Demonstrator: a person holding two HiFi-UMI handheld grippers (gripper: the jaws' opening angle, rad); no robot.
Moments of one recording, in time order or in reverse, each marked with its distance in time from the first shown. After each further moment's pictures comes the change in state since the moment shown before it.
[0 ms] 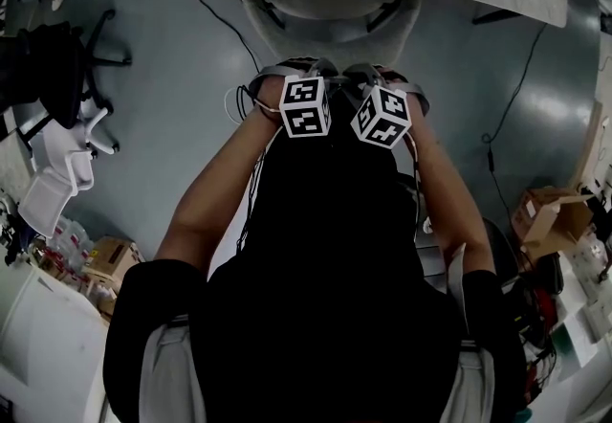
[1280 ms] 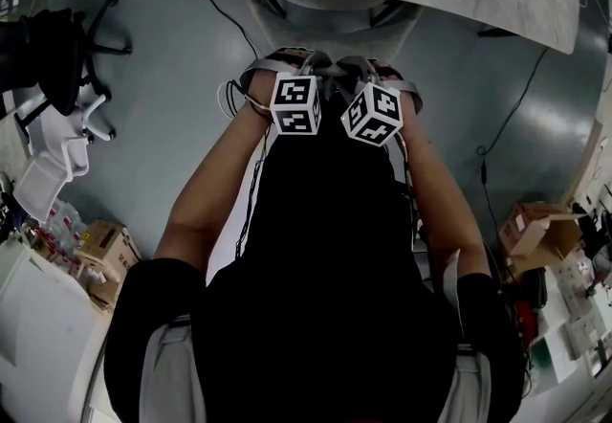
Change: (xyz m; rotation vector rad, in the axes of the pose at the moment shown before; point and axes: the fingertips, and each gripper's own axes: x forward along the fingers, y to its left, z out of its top) left arm 0.005 0.055 -0.009 0.047 0.039 0.102; right arm 0.014 -0.052 0.011 -0.027 -0.047 -0.037
